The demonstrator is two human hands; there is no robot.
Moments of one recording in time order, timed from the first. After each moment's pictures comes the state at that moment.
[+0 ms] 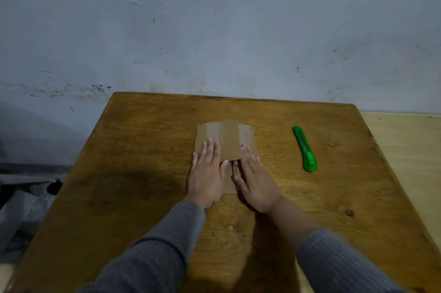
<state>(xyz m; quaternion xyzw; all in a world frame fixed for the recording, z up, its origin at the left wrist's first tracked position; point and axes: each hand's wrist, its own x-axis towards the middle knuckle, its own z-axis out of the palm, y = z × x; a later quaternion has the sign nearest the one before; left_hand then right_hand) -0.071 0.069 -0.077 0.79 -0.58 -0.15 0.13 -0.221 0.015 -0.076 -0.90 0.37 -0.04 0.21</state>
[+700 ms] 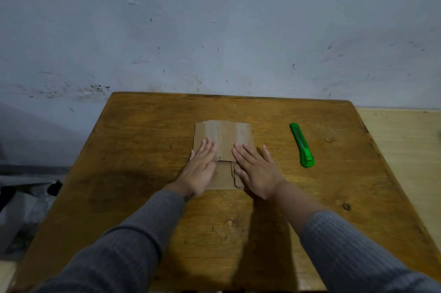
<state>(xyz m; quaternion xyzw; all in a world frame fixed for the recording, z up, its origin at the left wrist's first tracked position) -0.041 0.072 -0.055 0.71 -0.60 -0.34 0.14 -0.225 -0.001 -0.058 -0.93 0.35 0.09 0.09</state>
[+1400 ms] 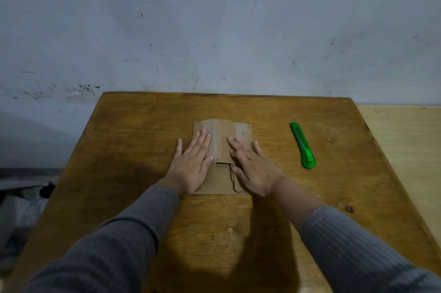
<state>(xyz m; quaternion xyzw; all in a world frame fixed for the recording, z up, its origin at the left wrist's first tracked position) -0.013 0.054 -0.076 0.73 -0.66 -0.17 0.04 -0.214 -0.016 -0.052 -0.94 0.31 0.05 0.16</state>
